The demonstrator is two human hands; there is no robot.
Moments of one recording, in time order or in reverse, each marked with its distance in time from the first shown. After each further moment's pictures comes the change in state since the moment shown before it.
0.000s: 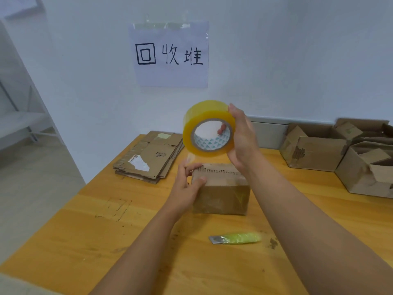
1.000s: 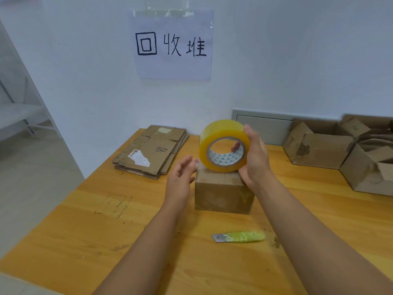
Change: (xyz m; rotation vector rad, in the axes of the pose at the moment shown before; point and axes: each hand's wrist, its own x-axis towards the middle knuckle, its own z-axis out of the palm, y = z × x) left_hand 0.002 0.002 0.000 -0.341 0.226 -0.084; right_hand -0.019 0.038 -0.039 0.019 0.132 0.074
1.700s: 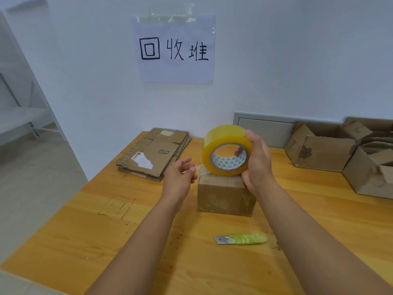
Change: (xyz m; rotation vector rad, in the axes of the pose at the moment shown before) left_hand 0.019 0.007 -0.009 0.257 0.041 0.016; right_hand -0.006 -0.001 0.003 0.005 0.064 -0.055
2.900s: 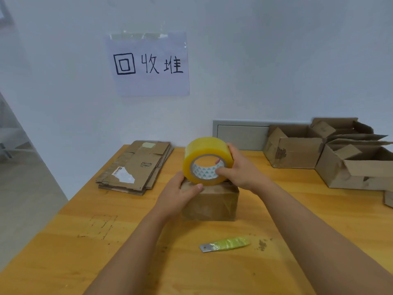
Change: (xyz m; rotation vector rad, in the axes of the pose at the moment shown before) left_hand -0.002 -0.006 0.012 0.343 -0.407 0.230; right_hand 0.010 -0.024 -0.043 -0.895 -0.409 -0.038
